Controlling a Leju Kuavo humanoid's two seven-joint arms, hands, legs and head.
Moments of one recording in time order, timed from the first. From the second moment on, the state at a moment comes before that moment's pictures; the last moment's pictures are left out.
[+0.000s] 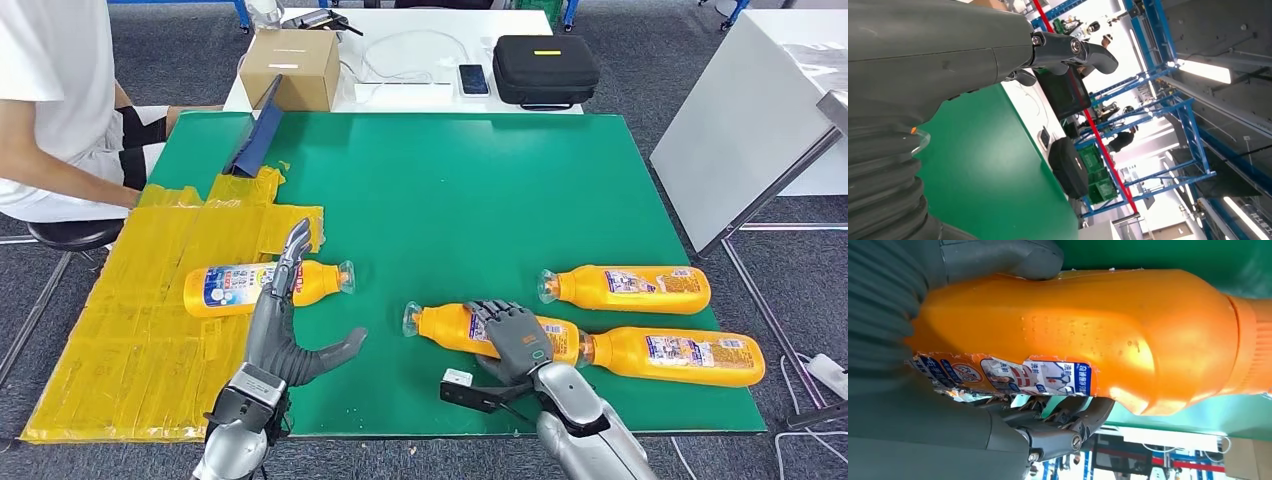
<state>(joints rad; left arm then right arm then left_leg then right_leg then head) -0.01 -0.12 -0.37 -1.62 -0.42 0.29 -0.56 -0.26 -0.07 0.47 -1.00 1.14 -0.29 -0.12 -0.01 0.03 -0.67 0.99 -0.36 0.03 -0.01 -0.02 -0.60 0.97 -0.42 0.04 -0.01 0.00</state>
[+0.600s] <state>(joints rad) -0.05 -0.14 -0.37 -1.58 -0.43 0.28 -0.54 -0.15 0.08 0.30 -1.28 0.88 -0.52 -0.30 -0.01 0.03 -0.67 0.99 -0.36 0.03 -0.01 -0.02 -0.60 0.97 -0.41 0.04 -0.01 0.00</state>
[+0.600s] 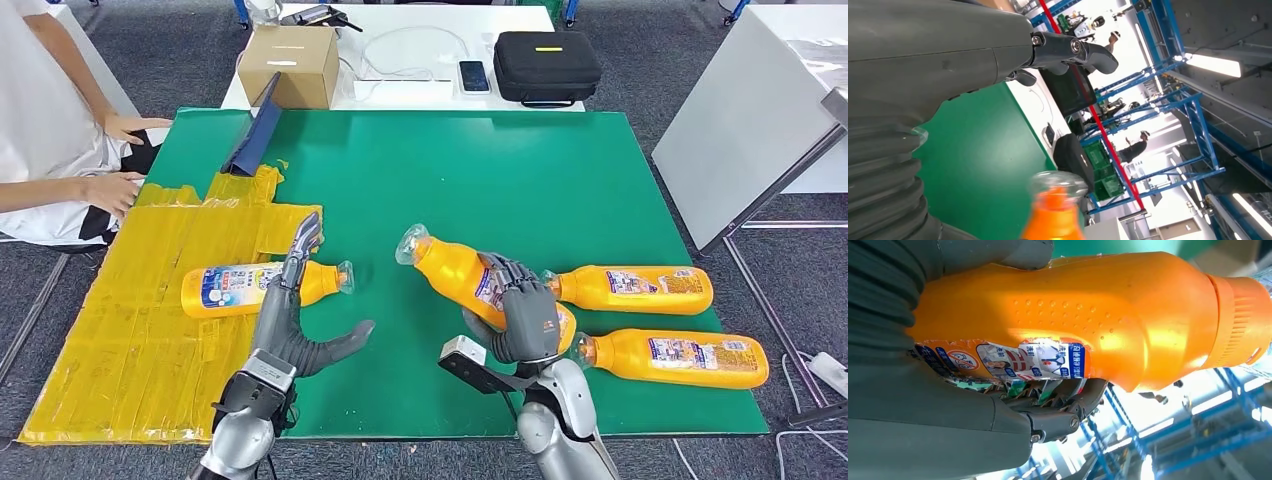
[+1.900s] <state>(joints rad) -0.16 -0.17 -0.37 -1.40 -0.30 0.14 -0.52 -0.13 0.26 0.39 -1.21 0.62 -0.41 -0.51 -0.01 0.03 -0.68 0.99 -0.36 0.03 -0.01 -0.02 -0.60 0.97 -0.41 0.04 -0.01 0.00</state>
